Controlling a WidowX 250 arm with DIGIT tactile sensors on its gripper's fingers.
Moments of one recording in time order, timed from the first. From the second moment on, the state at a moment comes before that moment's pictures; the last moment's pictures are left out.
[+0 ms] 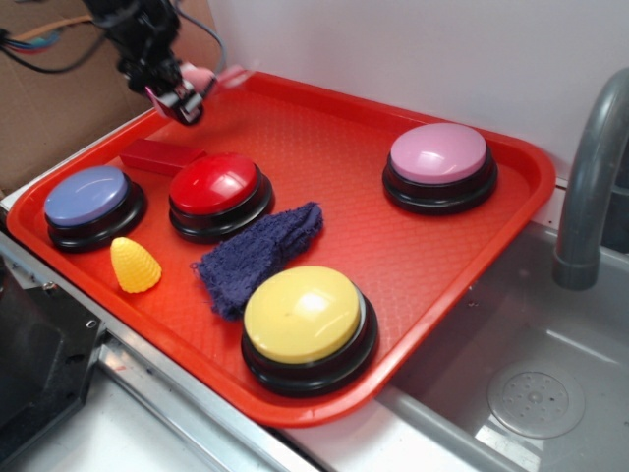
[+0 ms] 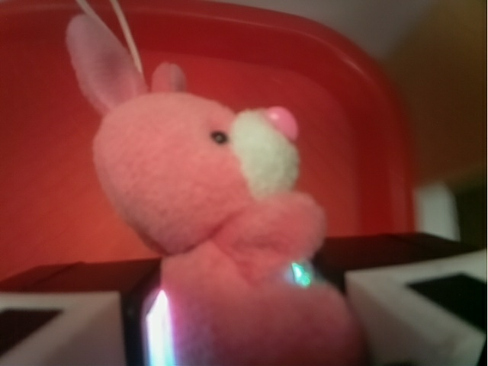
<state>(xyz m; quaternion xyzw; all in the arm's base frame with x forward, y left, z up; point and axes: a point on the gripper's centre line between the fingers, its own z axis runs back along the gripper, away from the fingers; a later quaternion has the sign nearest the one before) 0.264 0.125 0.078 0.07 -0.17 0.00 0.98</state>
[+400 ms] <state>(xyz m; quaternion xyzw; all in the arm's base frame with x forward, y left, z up) 0.207 0.052 0.145 0.08 -0.01 0.13 0.99</state>
